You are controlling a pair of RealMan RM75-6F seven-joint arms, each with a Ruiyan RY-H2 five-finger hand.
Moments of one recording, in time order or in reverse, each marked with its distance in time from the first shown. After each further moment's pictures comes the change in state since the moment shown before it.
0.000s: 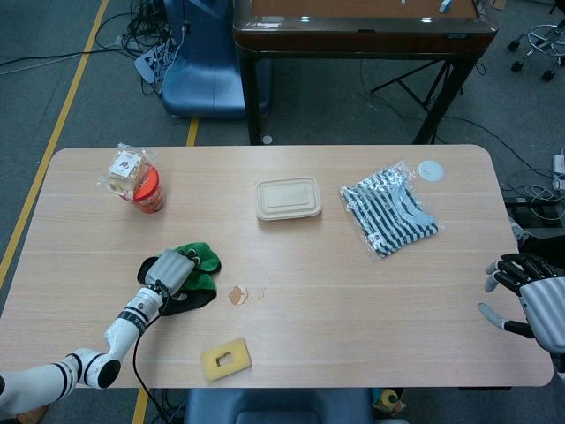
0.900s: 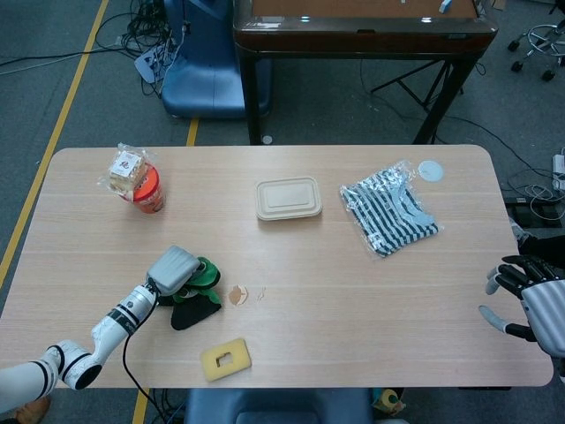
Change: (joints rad) left arm -0.011 0.104 0.028 -0.047 0.328 0.116 -0.467; right arm -0.013 0.011 -0.003 -0.015 -0.015 0.017 -0.006
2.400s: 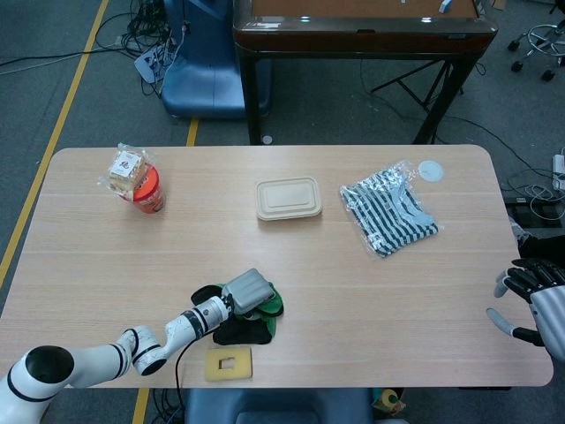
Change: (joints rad) left arm -0.216 -0.320 -0.006 0.209 0.061 -0.193 0.033; right arm -0.029 0.015 -0.002 -0.023 0.010 0.019 -0.027
